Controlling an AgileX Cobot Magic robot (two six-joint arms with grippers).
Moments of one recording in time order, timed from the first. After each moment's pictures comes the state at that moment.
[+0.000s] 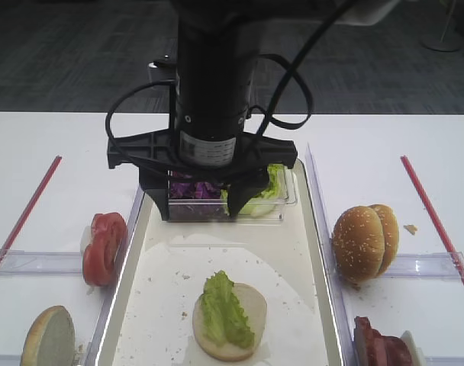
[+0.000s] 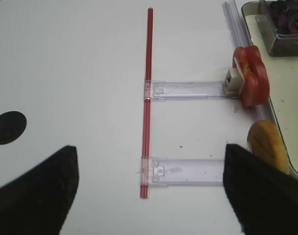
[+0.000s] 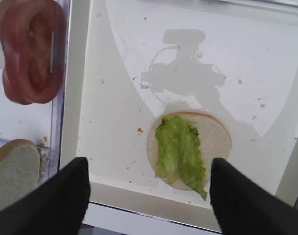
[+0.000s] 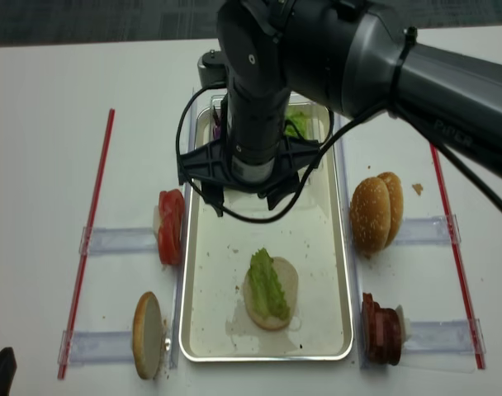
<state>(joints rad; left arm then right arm) -0.03 -0.02 -0.49 0.12 1.19 -0.13 0.82 1.89 -1.65 0.11 1.22 0.63</state>
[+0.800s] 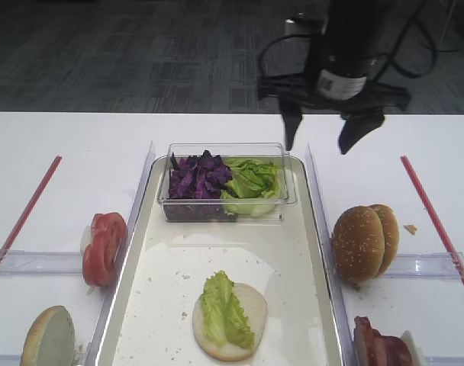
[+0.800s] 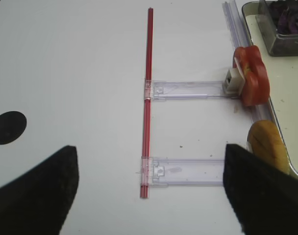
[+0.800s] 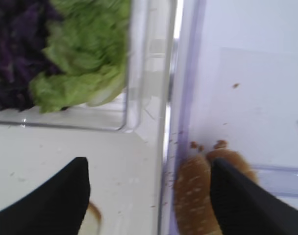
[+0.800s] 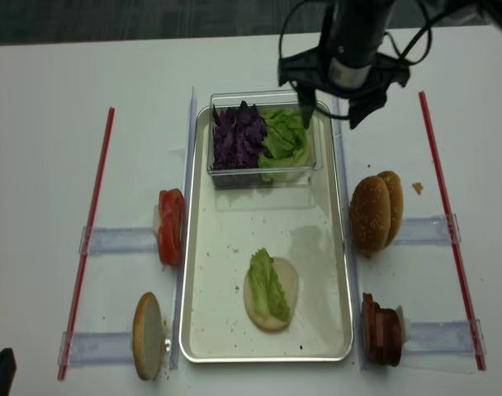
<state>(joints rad) -0.03 -0.02 -0.49 0.12 1.19 -0.13 0.41 1.89 -1.65 0.13 1.23 0.35</state>
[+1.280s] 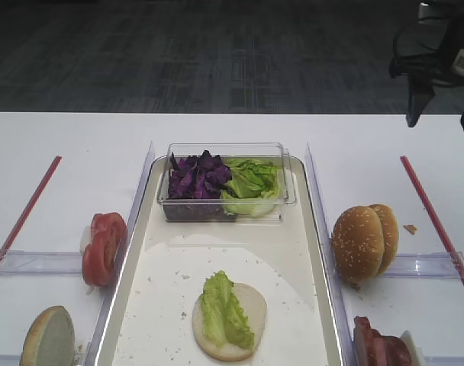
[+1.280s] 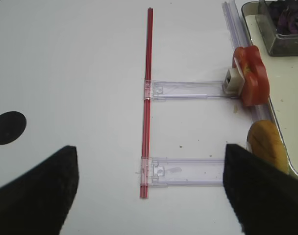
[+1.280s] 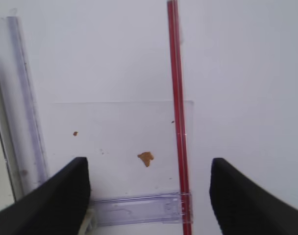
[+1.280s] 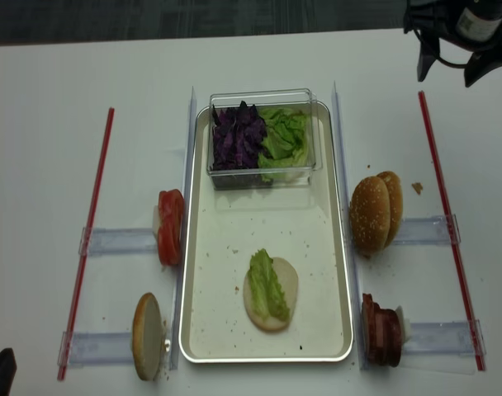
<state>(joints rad) -0.03 -0.02 -0.49 0.12 1.19 -0.13 0.01 1.89 -1.65 0.09 1.23 0.11</state>
